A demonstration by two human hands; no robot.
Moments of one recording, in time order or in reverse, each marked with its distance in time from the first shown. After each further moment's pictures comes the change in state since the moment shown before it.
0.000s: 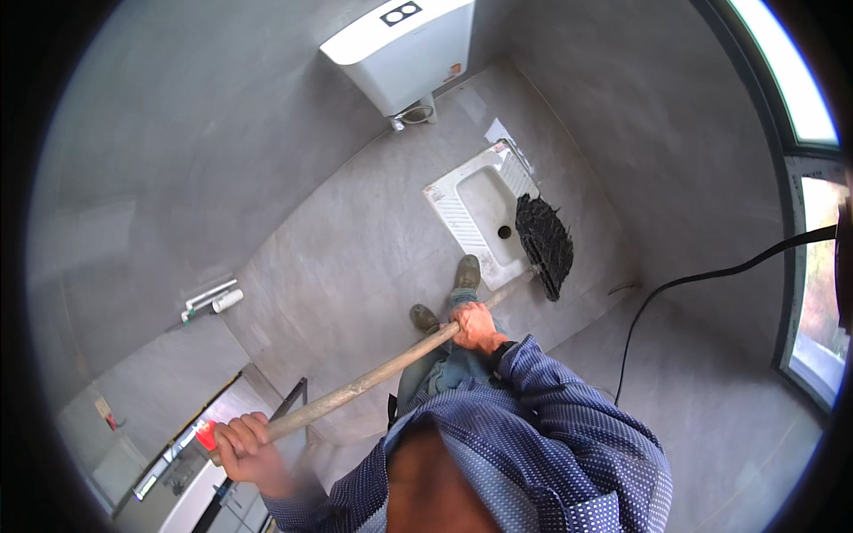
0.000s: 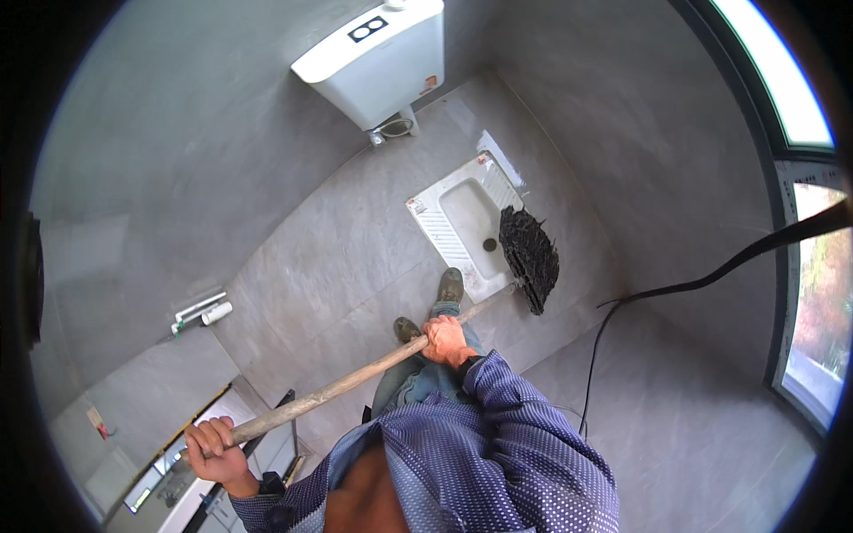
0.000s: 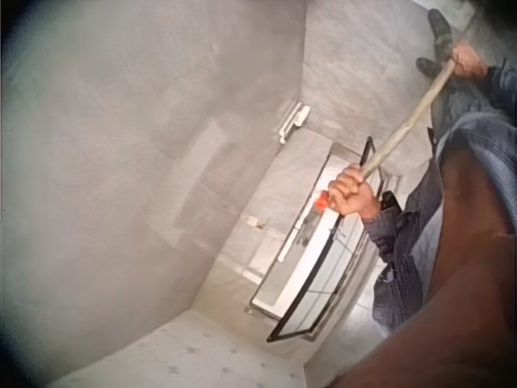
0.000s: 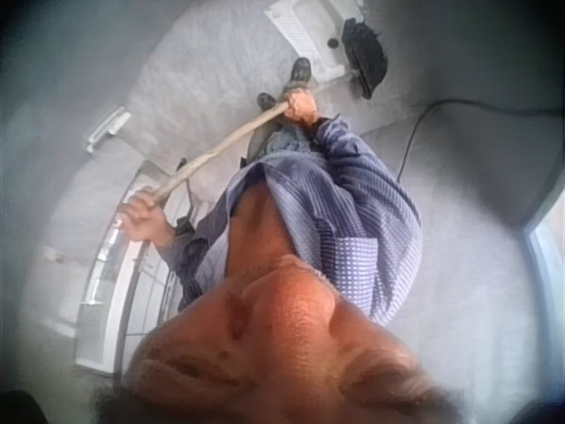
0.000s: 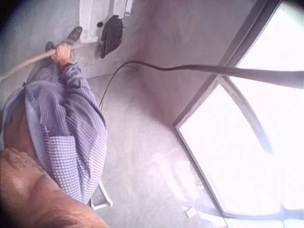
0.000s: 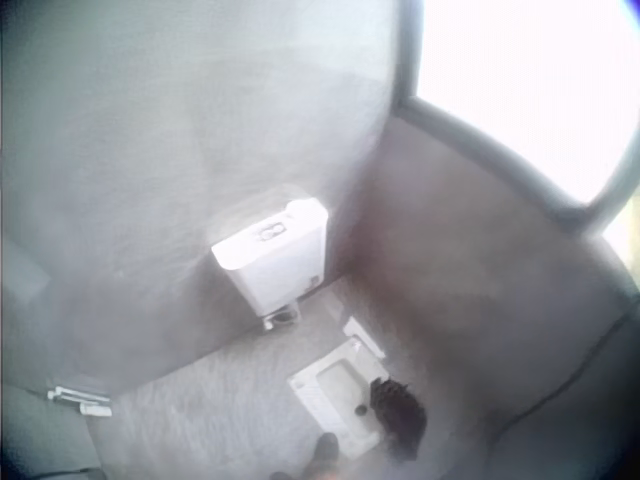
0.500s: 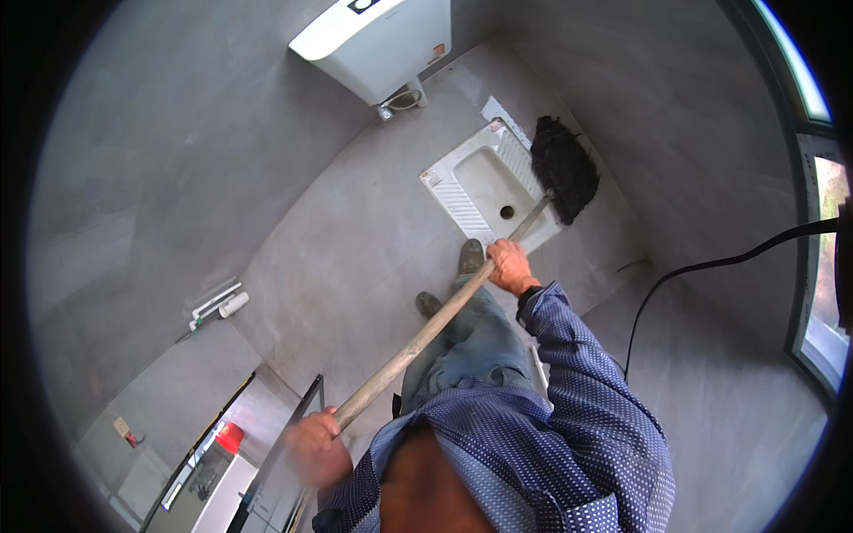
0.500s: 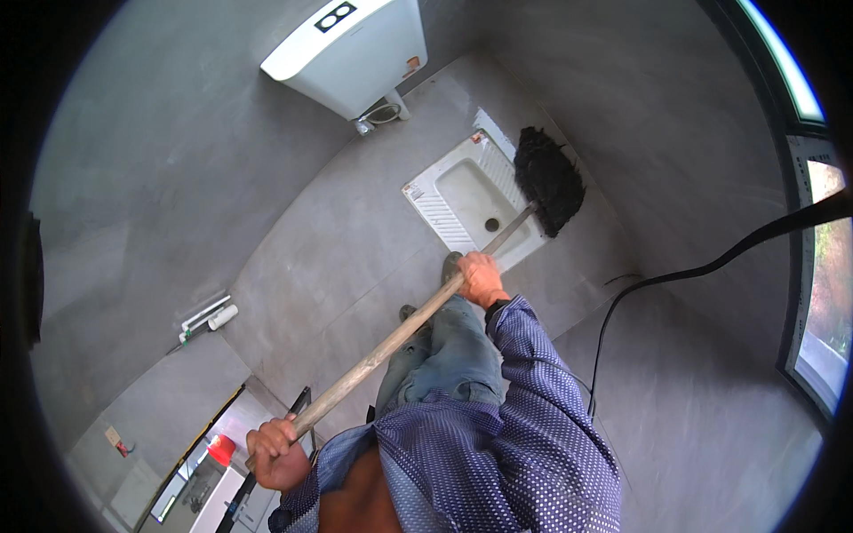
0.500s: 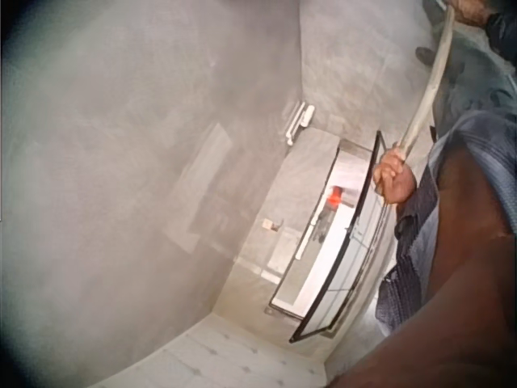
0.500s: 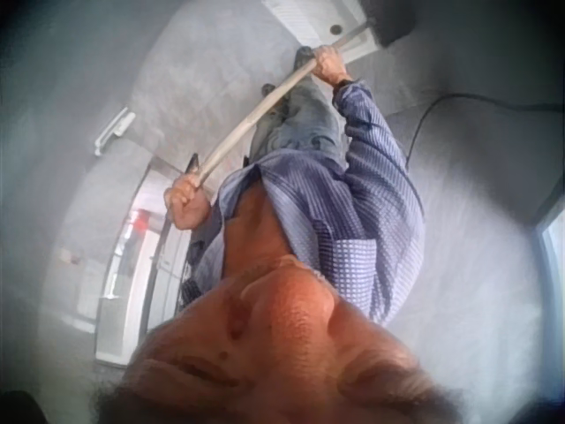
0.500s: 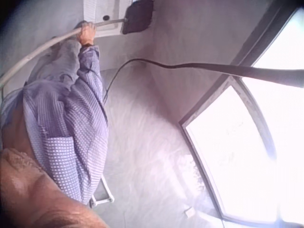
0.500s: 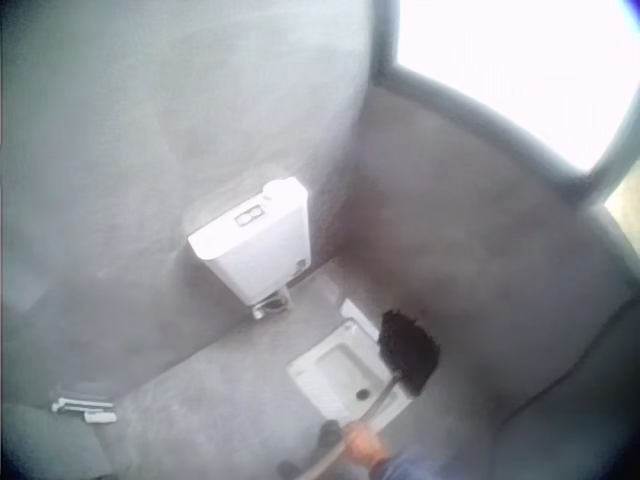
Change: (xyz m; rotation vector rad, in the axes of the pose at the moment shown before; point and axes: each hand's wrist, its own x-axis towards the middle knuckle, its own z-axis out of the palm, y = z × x) left_hand -0.043 -0.071 0.058 0.169 0.031 -0.161; right_hand 0.052 0.109 -0.060 -0.018 0.303 0.040
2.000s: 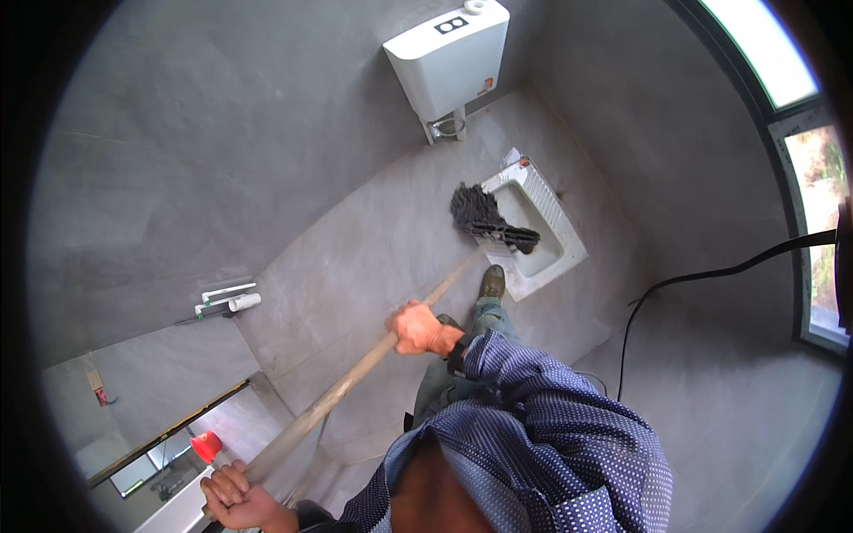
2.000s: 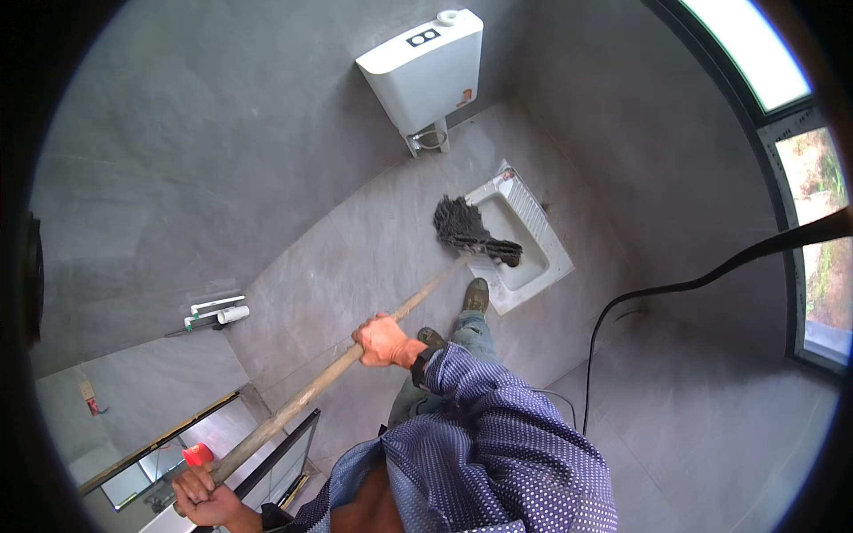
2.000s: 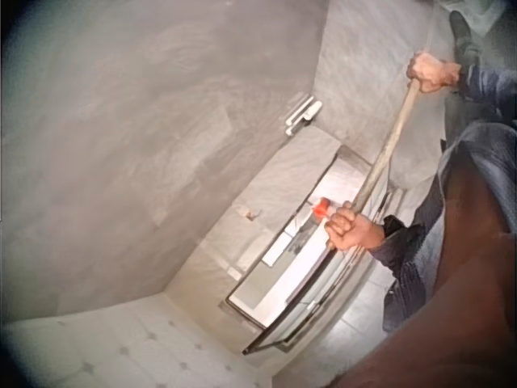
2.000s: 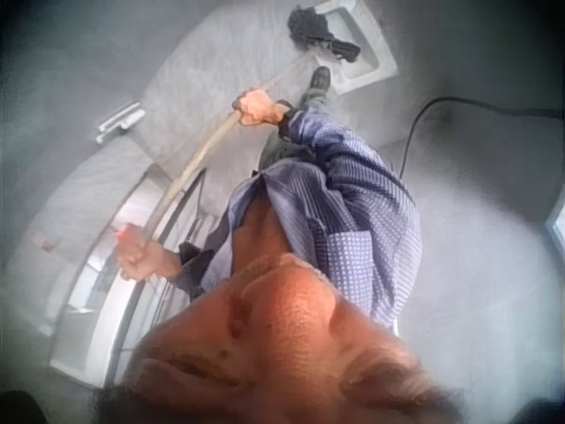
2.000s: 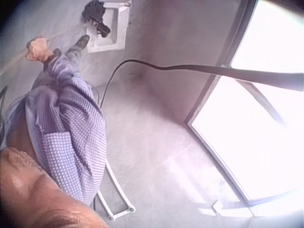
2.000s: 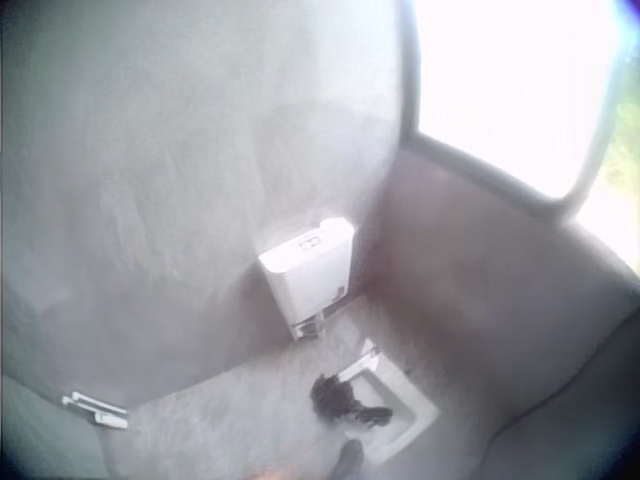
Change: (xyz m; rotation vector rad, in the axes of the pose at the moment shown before) left_hand -0.069 0.113 -0.126 -0.249 0.412 0.395; right_hand -0.037 -0.272 0.049 0.163 -0.143 -0.652
